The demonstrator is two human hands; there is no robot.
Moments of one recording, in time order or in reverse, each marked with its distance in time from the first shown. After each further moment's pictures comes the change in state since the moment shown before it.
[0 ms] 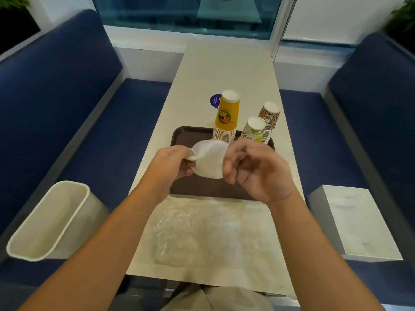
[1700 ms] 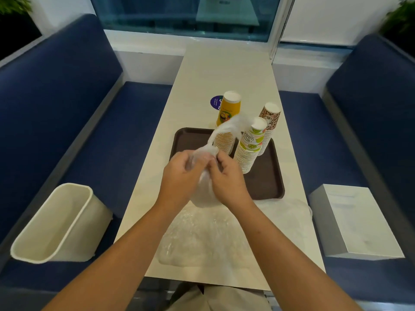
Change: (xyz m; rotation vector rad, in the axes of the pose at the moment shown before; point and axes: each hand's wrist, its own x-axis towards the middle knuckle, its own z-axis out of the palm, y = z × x) left_hand -0.013 -0.030 0.019 0.265 0.150 0.307; right_hand 0.019 0.082 0.024 -0.888 0.484 -0.015
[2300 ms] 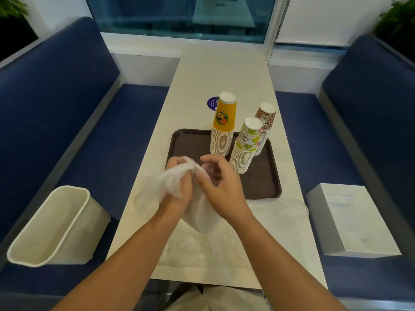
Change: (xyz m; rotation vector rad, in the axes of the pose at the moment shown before) left_hand 0.014 -0.041 0.012 -0.229 -0.113 -0.399; right_hand -0.026 0.000 -0.006 0.185 -0.049 -0.077
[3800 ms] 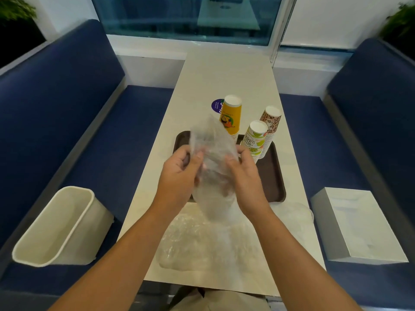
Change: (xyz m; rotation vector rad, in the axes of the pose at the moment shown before) left_hand -0.055 0.062 -0.003 -0.019 -0.011 0.353; right_hand 0.018 -0.012 -0.026 0.245 0.072 0.107
